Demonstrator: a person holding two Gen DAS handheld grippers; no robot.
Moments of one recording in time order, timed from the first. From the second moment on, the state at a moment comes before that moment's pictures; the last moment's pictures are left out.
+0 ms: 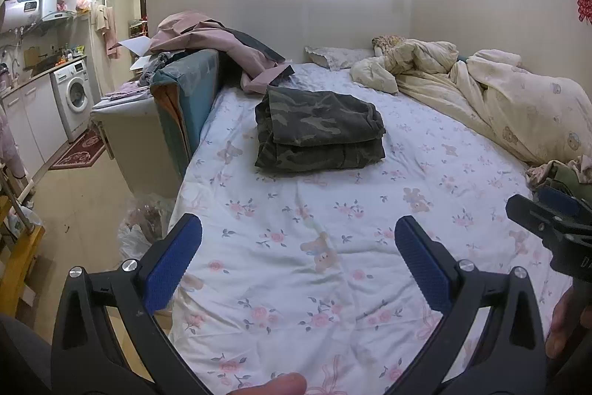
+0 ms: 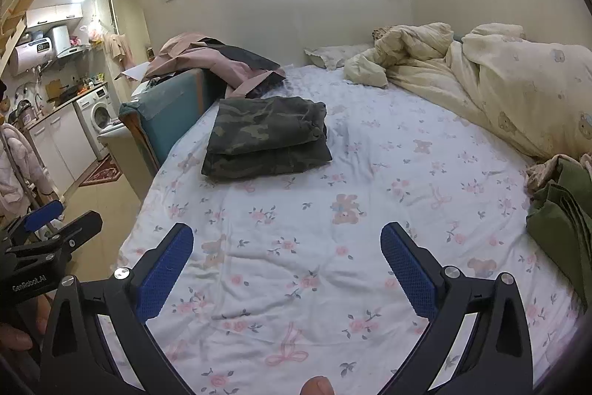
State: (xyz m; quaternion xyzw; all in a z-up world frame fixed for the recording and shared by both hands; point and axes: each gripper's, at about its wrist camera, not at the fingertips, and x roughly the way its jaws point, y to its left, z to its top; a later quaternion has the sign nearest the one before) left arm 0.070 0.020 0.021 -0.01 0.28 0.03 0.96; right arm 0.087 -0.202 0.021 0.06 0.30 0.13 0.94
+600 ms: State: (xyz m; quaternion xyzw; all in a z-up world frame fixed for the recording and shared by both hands) left arm 0.070 0.017 0.021 -0.01 0.28 0.03 0.96; right arm 0.088 -0.196 0.018 0.05 0.30 0.13 0.94
